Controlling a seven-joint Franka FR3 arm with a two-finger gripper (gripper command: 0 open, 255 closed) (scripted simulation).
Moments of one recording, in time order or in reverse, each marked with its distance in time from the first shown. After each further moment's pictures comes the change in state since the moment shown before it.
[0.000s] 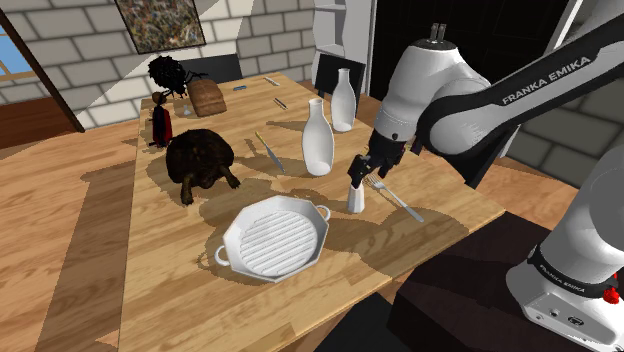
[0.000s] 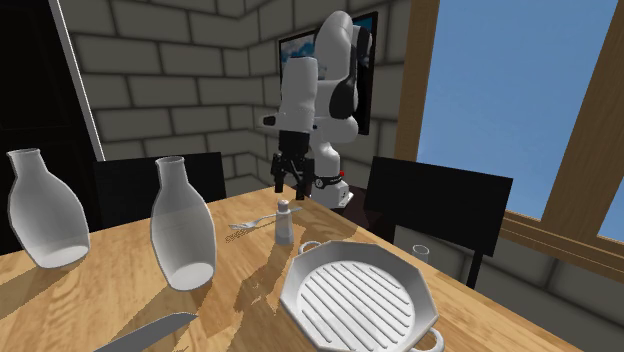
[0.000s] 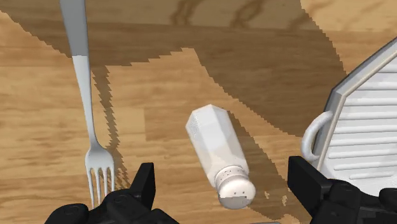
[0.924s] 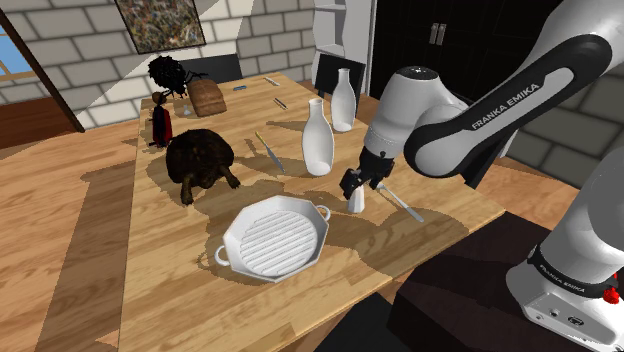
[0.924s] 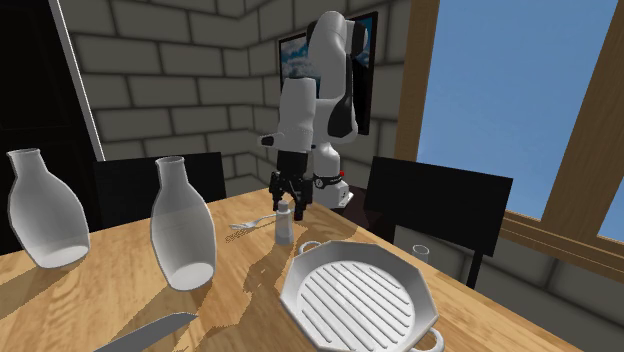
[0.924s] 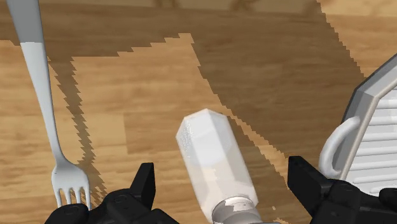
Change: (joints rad) arm -0.039 0.159 0.042 0.005 -0.053 0.162 0.051
